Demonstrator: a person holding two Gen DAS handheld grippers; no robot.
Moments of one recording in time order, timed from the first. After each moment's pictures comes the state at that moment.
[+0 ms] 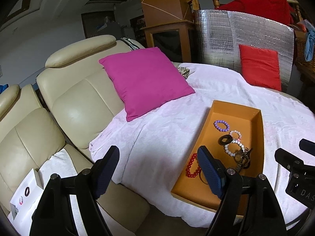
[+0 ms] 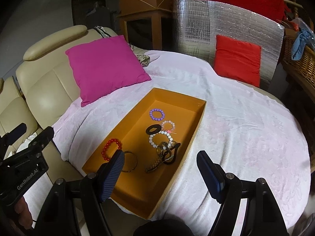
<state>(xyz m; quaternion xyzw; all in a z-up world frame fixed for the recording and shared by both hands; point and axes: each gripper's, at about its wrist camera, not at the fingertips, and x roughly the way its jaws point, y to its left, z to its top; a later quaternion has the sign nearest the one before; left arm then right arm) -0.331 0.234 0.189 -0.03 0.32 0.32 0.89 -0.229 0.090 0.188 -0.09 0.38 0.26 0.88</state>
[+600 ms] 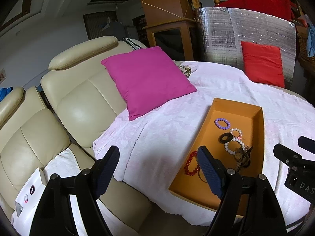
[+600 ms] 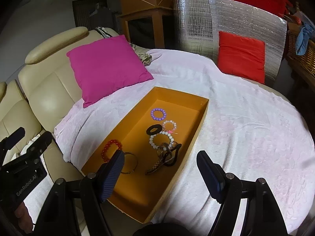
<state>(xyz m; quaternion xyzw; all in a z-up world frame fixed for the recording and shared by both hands) -0.328 0.215 0.193 -0.02 0.33 0.33 0.89 -0.214 0.075 0.184 -0.07 0.39 0.27 0.88</state>
